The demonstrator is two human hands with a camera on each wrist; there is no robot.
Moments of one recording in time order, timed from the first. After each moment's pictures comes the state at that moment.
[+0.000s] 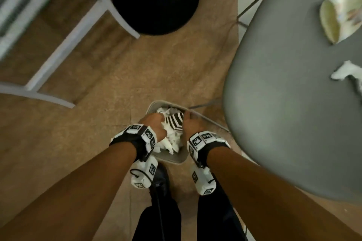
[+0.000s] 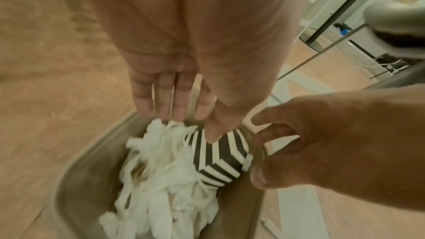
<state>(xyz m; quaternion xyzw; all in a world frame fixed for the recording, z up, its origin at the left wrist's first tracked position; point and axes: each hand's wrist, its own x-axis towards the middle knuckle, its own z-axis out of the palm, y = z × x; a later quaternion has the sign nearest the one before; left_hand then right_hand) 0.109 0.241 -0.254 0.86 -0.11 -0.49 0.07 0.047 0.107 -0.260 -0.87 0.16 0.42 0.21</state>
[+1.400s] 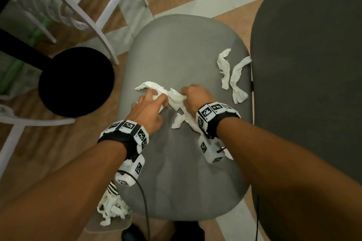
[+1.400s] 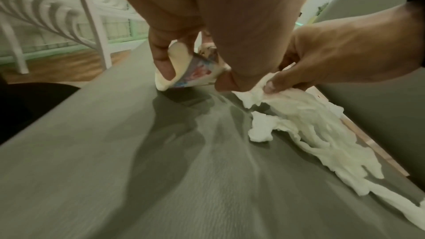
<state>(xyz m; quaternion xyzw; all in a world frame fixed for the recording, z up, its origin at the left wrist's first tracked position) 0.150 -0.134 -0.084 0.87 -0.40 -0.28 0.08 0.065 -0.298 -0.089 -0.92 0.25 0.20 0.21</state>
